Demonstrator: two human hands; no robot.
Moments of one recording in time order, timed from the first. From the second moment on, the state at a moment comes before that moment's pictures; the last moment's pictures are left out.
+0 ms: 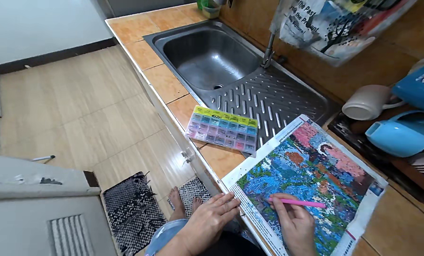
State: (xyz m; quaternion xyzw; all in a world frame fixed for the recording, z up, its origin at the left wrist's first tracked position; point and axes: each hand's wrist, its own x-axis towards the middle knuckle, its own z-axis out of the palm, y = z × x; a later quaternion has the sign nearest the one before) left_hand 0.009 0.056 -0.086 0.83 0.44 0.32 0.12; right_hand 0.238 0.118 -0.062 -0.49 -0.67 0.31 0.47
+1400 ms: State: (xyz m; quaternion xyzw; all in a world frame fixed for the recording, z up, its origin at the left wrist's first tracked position) left_hand 0.010 0.055 -0.085 0.83 0.44 0.33 0.13; right_hand 0.231 0.116 -0.074 -0.45 -0.70 0.30 0.46
